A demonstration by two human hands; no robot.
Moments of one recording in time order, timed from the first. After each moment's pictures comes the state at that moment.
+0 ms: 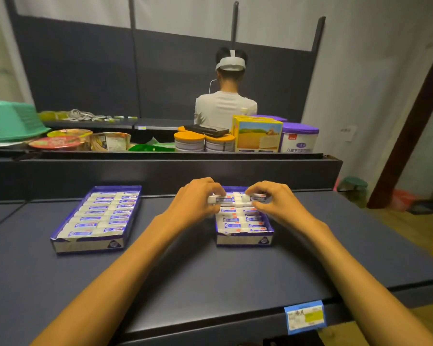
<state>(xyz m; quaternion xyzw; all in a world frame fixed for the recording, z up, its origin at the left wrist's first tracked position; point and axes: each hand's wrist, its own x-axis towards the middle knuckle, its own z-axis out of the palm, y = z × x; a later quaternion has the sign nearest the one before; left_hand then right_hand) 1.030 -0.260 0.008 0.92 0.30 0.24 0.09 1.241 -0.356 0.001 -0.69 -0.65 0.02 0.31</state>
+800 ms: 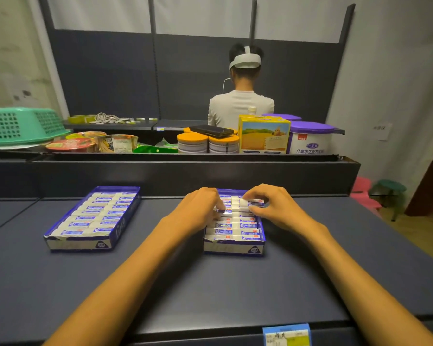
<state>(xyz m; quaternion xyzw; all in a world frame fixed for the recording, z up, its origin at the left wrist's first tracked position) 1.068 -0.251 -0.004 0.93 0.34 0.13 0.01 1.275 -0.334 -0.007 -0.65 -0.69 0.08 0.30</state>
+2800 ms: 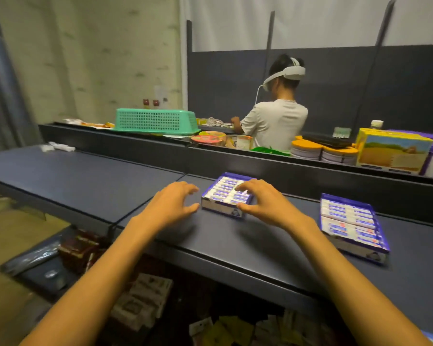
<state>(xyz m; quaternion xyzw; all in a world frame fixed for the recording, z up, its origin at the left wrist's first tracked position) 0.762 -0.329 0.005 0.78 0.59 0.20 -0.03 1.016 -0.318 0.018 -0.48 -0.85 0.03 0.22</state>
